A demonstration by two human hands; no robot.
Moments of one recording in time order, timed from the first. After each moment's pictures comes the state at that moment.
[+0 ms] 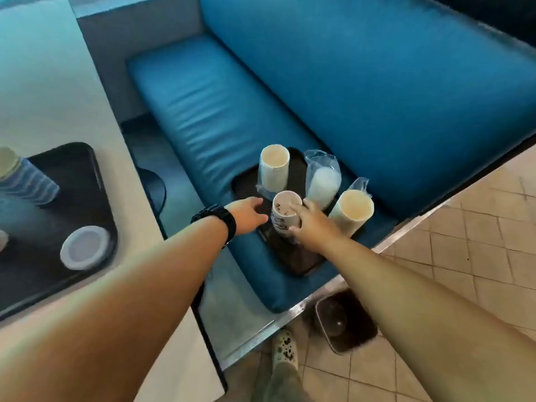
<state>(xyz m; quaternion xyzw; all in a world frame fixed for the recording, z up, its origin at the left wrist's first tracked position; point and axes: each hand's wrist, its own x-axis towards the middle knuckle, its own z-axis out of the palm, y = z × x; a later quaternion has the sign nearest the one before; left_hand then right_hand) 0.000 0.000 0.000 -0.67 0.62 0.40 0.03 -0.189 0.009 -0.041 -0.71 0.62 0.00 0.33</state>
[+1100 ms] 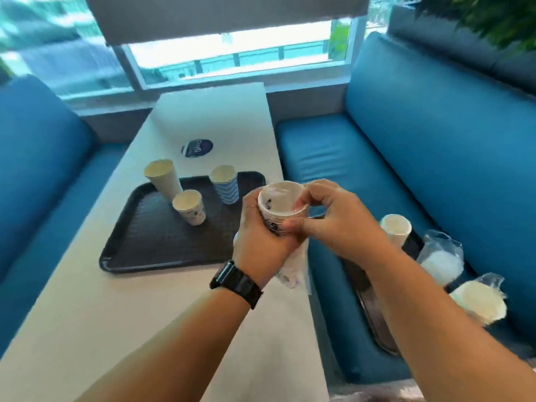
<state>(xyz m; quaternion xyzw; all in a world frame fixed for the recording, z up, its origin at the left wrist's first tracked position) 0.114 0.169 0.145 -0.67 0.44 0.18 -0.57 -0.013 0.093 0.204 -0.82 0.32 -0.27 0.39</state>
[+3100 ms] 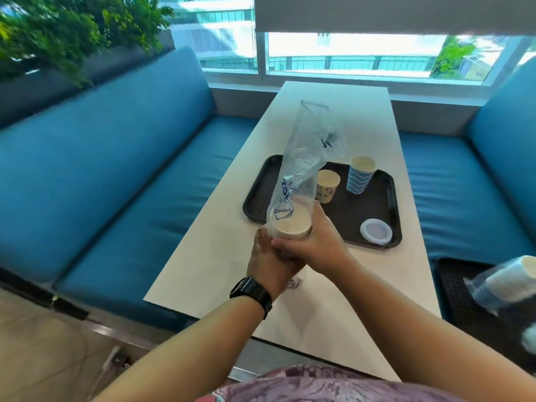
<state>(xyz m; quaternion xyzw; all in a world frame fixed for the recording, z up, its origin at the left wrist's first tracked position) 0.277 0.386 0.074 -0.81 0.26 0.17 -0.49 0.203 0.288 0.138 -0.80 0.19 -0.21 0.52</state>
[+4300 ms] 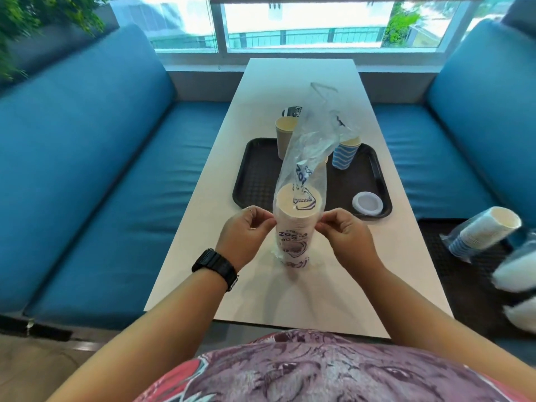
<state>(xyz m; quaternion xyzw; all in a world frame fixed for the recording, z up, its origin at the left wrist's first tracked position) 0.341 0.420 0.105 -0.76 0.36 0.19 -0.50 0.177 0.290 0.097 -0.74 0.35 -0.30 0.50</state>
